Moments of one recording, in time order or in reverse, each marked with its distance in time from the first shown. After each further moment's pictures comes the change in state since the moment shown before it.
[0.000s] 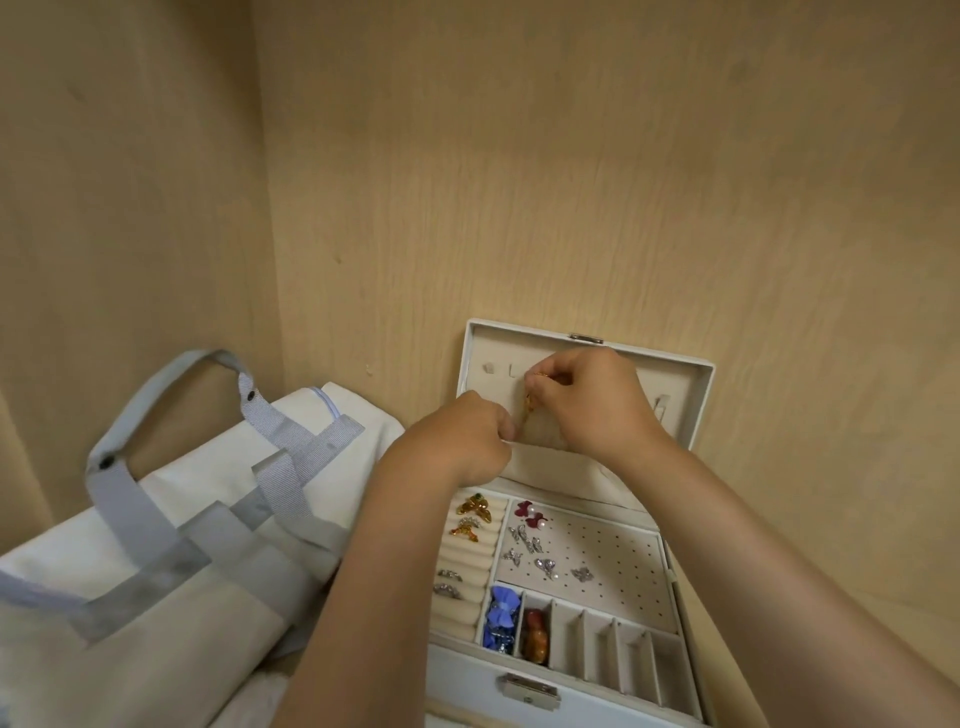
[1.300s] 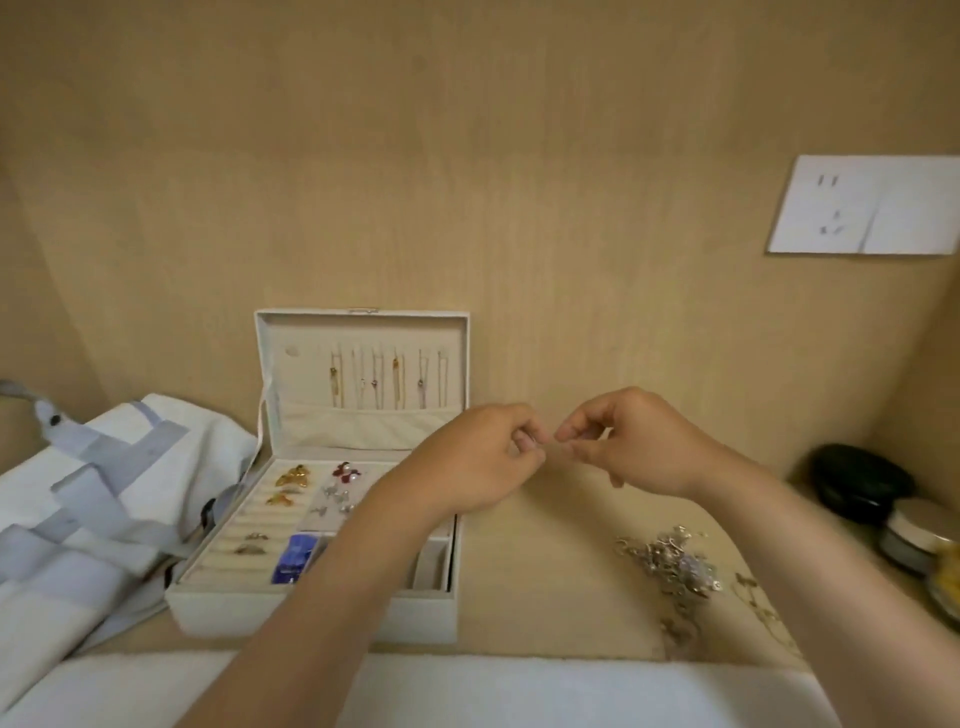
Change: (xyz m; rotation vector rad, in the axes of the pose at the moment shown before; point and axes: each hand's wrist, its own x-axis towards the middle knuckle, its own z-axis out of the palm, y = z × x) left_hand -0.040 0.166 0.109 -0.117 -0.030 0.403; right_hand -0.136 0.134 -0.176 -0.028 -0.234 0.178
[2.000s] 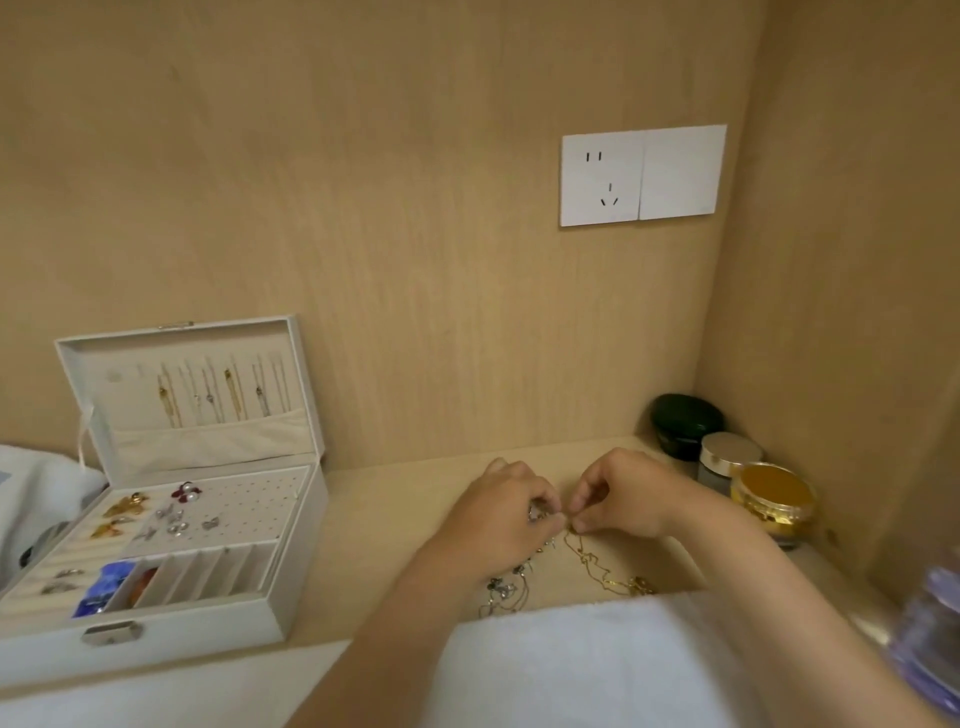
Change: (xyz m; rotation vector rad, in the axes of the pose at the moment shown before) left_hand 0.032 0.072 0.182 0.117 -0.109 0.172; right_hand -0.099 0.146 -0.047 -0.120 -0.160 0.283
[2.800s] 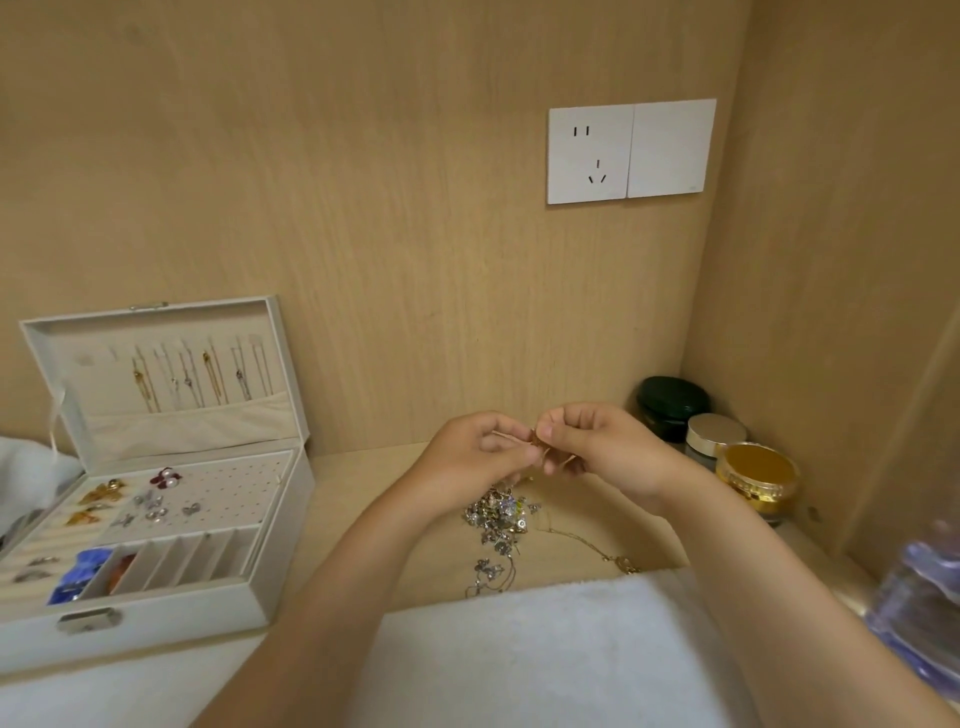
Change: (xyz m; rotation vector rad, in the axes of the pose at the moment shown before) left_hand 0.001 0.014 -0.043 -0.800 0.008 -0.244; right_hand -0.004 -0.020 -0.001 0.812 0.042 -0.218
